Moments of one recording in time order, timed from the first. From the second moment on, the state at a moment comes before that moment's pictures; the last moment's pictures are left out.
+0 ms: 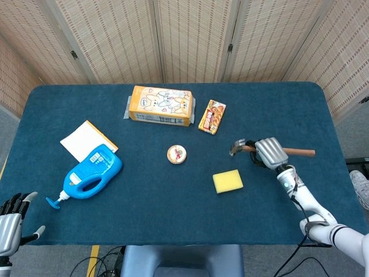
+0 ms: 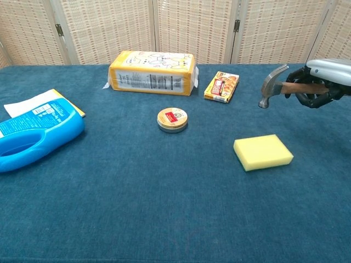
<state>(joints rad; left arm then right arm) 0.02 -1.16 0.00 -1.65 1.48 1.53 0.14 0.64 -1.48 0.10 -1.04 -1.48 1.00 0.23</state>
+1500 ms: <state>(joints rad) 0.04 -1.16 0.01 -1.65 1.48 1.55 0.13 0.60 -1.43 0.00 -1.20 -1.61 1.12 0.16</state>
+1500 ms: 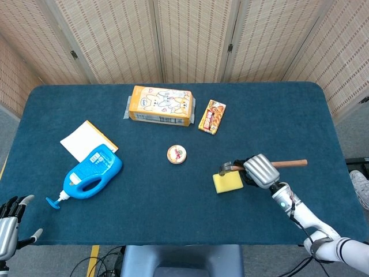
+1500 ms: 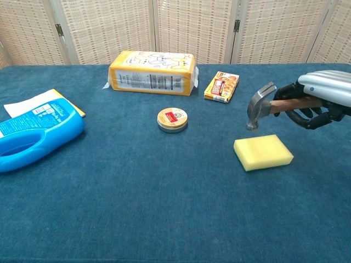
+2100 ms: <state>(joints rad) 0.04 -1.15 0.00 -1.65 1.48 1.55 0.13 0.62 -1.49 0.02 -1.09 -1.58 1.07 0.22</state>
